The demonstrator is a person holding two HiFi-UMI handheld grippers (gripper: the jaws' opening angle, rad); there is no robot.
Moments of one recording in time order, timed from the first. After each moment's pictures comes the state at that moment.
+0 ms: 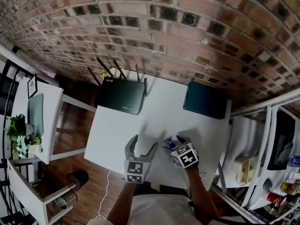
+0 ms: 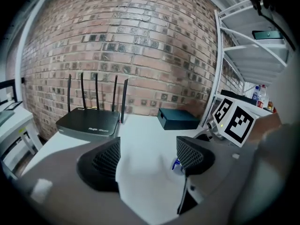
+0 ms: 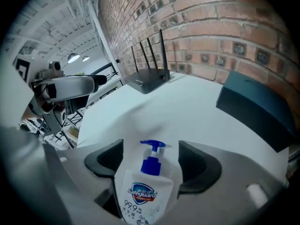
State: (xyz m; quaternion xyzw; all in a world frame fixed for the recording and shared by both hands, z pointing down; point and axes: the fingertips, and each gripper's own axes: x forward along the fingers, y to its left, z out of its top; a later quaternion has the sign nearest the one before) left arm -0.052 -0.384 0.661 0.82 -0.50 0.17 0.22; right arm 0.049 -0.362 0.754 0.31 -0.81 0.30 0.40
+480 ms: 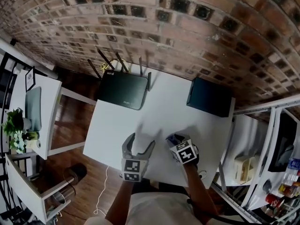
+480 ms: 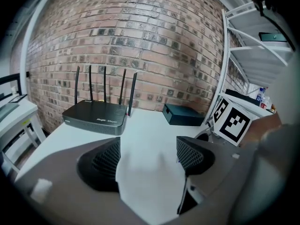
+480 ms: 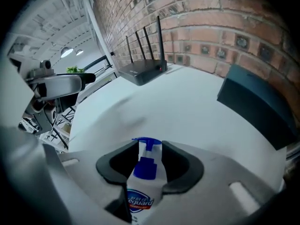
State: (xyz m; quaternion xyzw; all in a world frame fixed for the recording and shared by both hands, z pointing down) left arm -0.075 -0.380 0.680 0.80 -0.52 0.18 0.25; right arm 0.050 -0.369 0.777 0.32 -0.78 0.30 0.44
